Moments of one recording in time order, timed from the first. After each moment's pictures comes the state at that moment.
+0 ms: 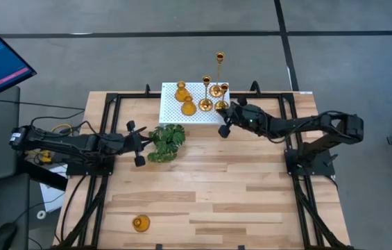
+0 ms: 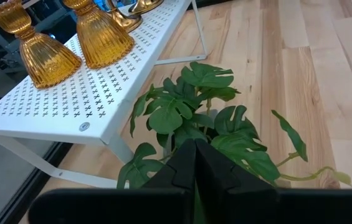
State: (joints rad) left arm -0.09 0.40 0.27 -0.10 -0.48 0.18; right arm -0.32 1.41 0.61 0.53 0.29 -0.09
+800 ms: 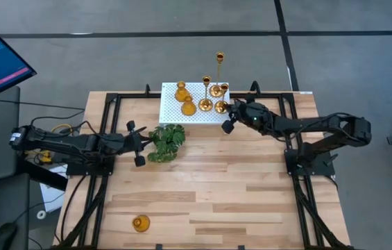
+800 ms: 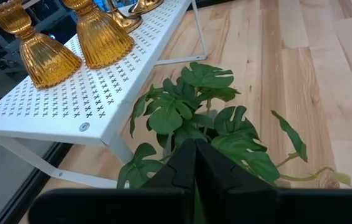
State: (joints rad) left arm -0.09 0.40 0.27 -0.10 -0.48 0.18; right arm -0.32 1.32 0.61 0.41 0.40 -0.07
